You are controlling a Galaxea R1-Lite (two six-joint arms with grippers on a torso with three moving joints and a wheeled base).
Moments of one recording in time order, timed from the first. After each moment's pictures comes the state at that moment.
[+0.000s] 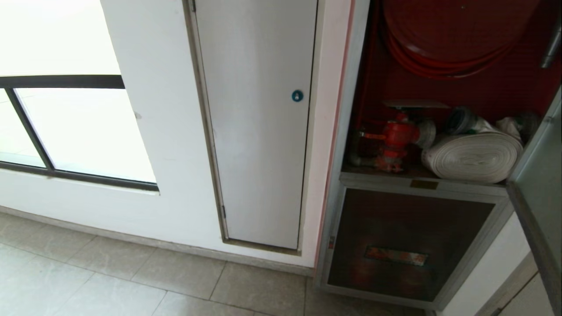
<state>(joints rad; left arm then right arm) 0.00 0.00 0.00 -0.02 -0.01 0.01 -1.03 0.98 -0.56 -0.64 0.10 0.35</state>
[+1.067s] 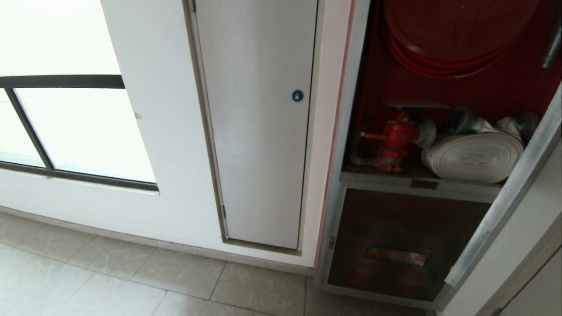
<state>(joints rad) 0.00 0.00 0.00 -0.02 -0.01 0.01 -0.40 1.03 -0.78 -0.51 0.38 0.39</state>
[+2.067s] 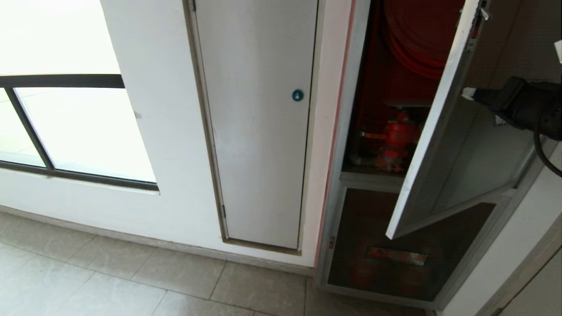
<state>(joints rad) 0.00 0.00 0.00 -0.02 -0.01 0.01 -0.18 1.59 -1.15 -0.51 0.45 0.39</state>
